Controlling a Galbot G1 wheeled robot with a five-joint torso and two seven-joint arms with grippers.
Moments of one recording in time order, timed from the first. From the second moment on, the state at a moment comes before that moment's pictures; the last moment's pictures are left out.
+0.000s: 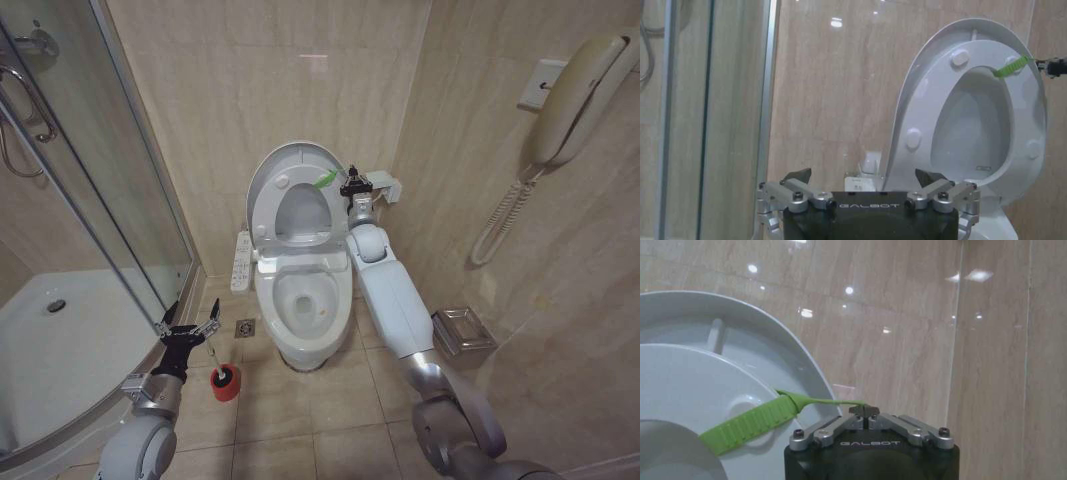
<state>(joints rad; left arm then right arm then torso) 1.38 -1.21 -0.55 -1.97 -0.43 -0.08 -0.08 -0.29 1.56 0.31 1.20 -0.08 -0.08 0.22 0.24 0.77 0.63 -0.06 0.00</state>
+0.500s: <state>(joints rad) 1.38 -1.21 -0.55 -1.97 -0.43 -0.08 -0.08 -0.29 1.56 0.31 1.20 -0.08 -0.09 0.22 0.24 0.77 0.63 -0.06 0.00</state>
